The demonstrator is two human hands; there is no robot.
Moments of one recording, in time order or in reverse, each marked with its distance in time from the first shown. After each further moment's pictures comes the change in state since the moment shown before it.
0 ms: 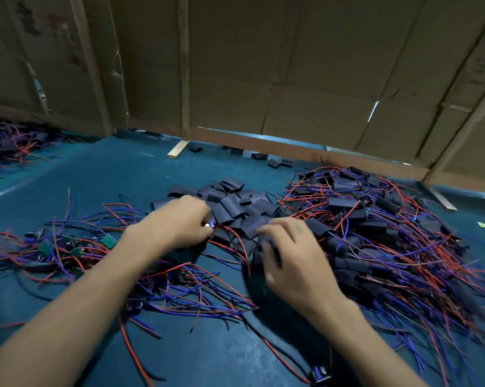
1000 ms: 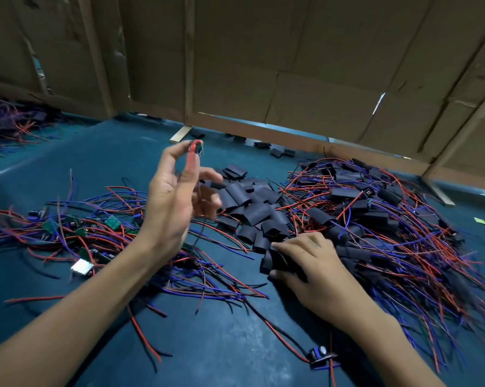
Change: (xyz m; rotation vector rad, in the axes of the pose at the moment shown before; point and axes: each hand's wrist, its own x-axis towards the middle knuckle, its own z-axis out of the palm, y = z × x) left_hand -0.048 0.030 0.003 -1.807 0.643 0.176; right_hand -0.044 0.027 -0.005 -0.027 -0.125 -0.044
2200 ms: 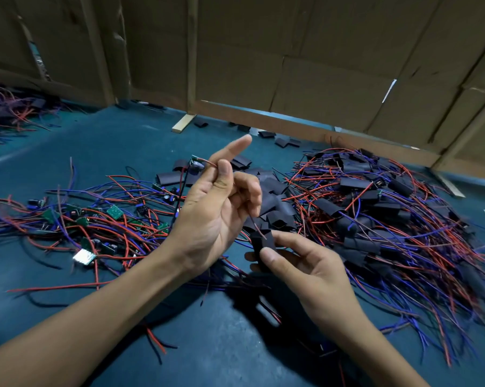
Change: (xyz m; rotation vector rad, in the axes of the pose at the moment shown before) left_hand -0.028 0.000 0.038 -0.347 -0.205 -0.163; right_hand 0.000 -0.065 0.000 1.379 0.122 0.448
